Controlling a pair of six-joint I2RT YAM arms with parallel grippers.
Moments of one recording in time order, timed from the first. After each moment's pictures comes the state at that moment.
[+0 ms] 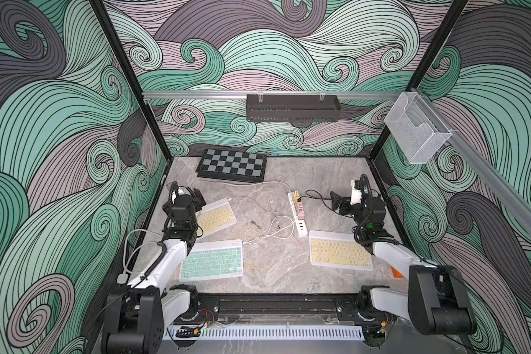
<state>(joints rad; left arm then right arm) -0.02 1.07 0.57 0.16 -0.43 -0.33 0.00 1.21 0.51 0.42 -0.16 0.11</state>
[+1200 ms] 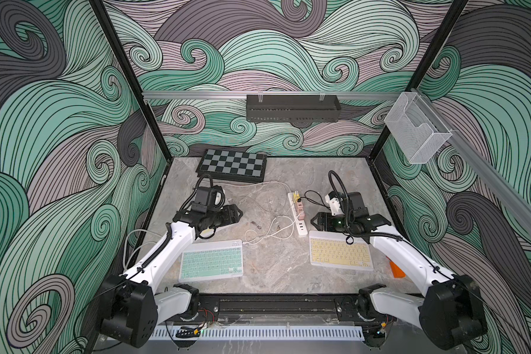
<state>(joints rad) -0.29 1.20 0.84 -0.53 0.32 -0.47 0.27 1.20 0.77 -0.55 -0.29 0.32</state>
